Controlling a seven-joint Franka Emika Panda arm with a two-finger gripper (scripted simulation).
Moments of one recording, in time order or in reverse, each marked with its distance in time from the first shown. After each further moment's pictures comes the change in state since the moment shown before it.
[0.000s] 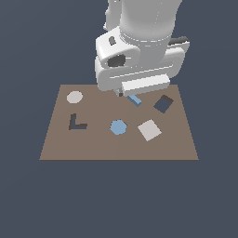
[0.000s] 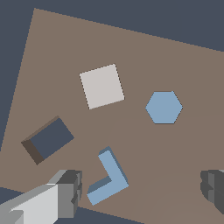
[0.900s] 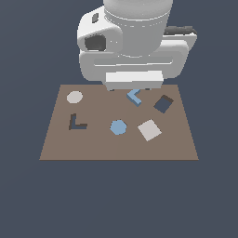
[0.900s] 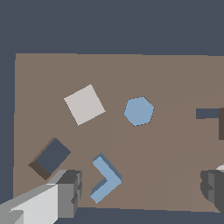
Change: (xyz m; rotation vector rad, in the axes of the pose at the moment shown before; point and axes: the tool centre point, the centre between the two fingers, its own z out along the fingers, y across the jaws) arm 0.014 0.023 -0.035 0.005 -0.001 0.216
